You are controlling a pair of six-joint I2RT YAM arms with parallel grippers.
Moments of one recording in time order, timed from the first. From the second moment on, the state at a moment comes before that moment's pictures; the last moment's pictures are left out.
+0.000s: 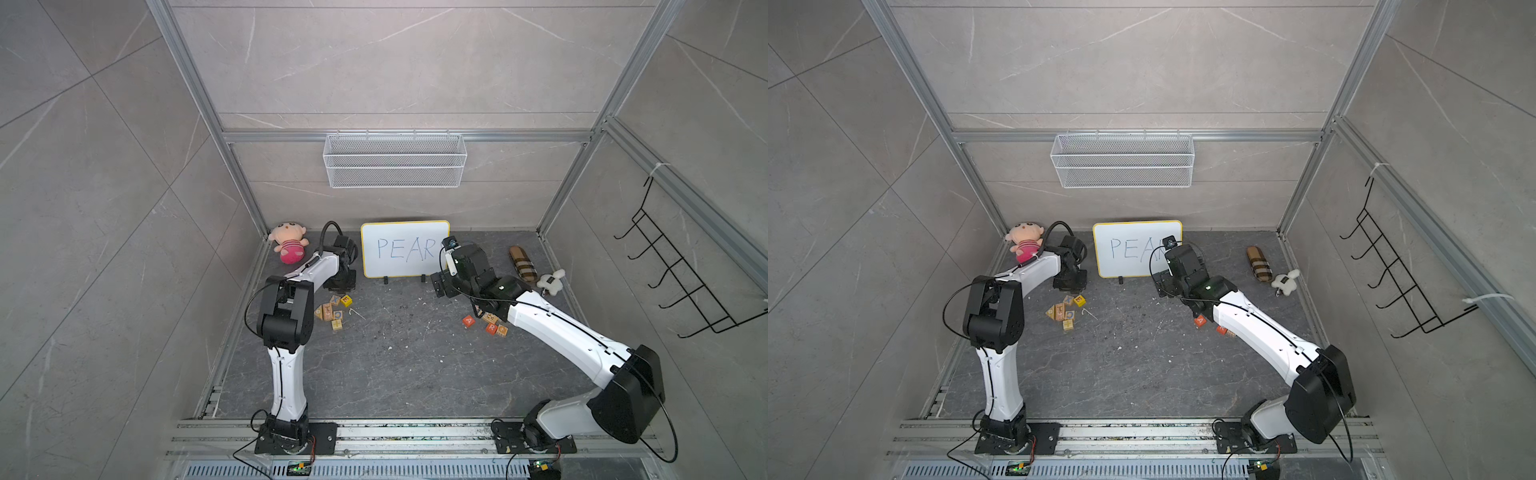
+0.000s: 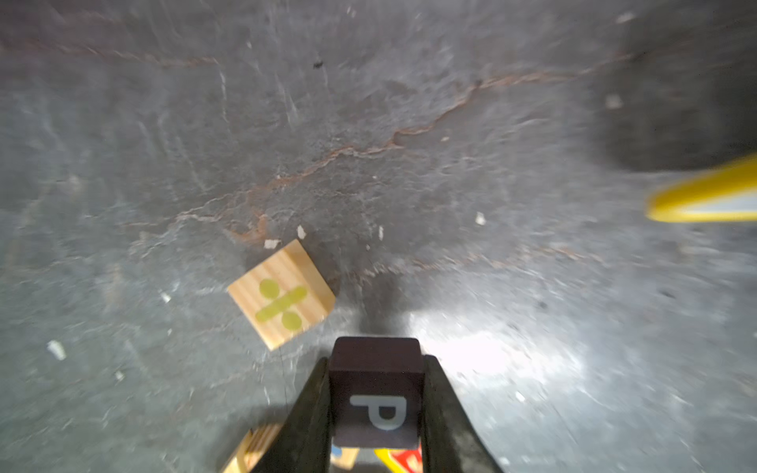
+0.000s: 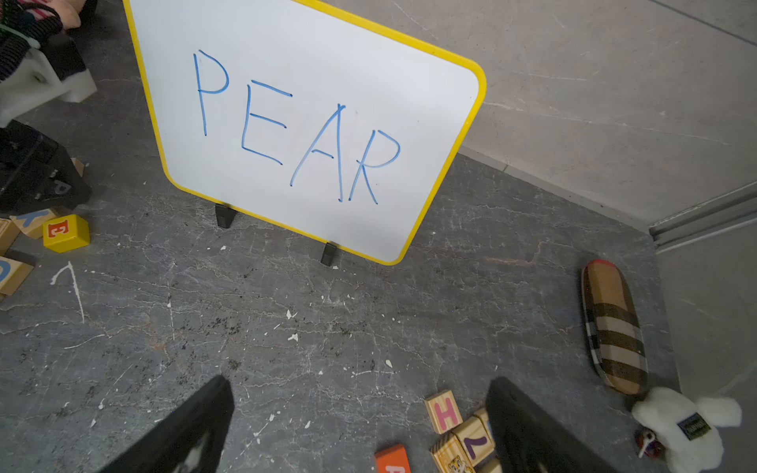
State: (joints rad) left arm -0.29 2.05 1.58 -0.83 -0.14 -0.20; right arm 0.61 1.44 1.23 -0.47 0.33 0.02
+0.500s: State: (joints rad) left arm -0.73 1.85 1.53 -0.97 -0.15 -0.38; right arm 0.61 1.39 1.18 -0.47 0.36 0.02
